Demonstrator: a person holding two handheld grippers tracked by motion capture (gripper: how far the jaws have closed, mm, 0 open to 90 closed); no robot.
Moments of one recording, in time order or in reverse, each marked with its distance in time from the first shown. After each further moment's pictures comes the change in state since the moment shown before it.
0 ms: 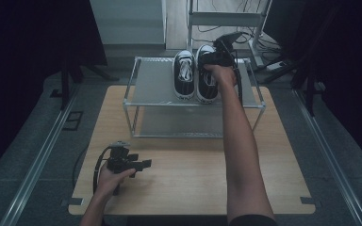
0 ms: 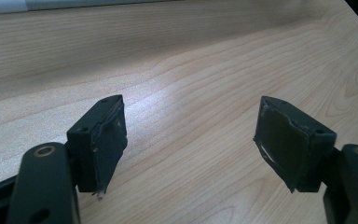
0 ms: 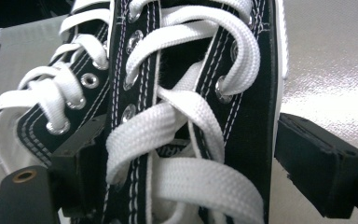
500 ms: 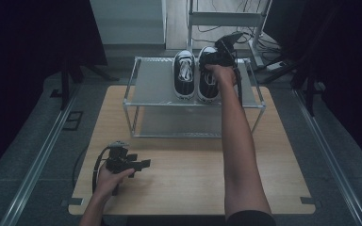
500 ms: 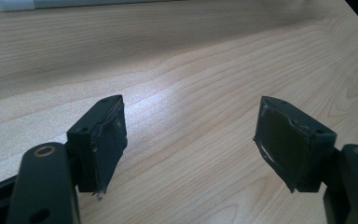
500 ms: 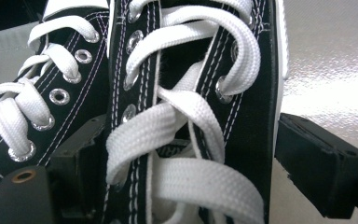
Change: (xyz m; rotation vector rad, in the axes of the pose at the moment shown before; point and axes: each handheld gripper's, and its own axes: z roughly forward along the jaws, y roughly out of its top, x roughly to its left) left arm 0.003 -0.001 -0.002 -0.002 0.004 -0.011; right arm -0.006 0.006 0.011 0.021 -0.029 0.038
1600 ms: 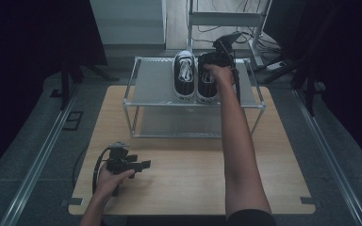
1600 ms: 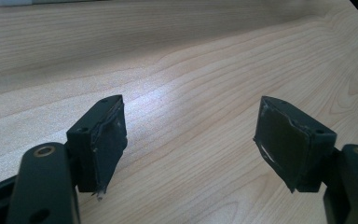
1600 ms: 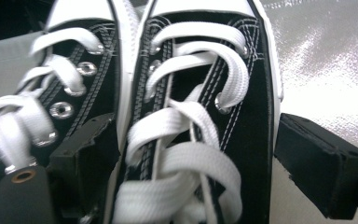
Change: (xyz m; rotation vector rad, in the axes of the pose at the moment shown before) left arm -0.001 -0.002 0.001 0.004 0.002 0.005; right arm 0.004 0.000 0.003 -0.047 0.004 -0.020
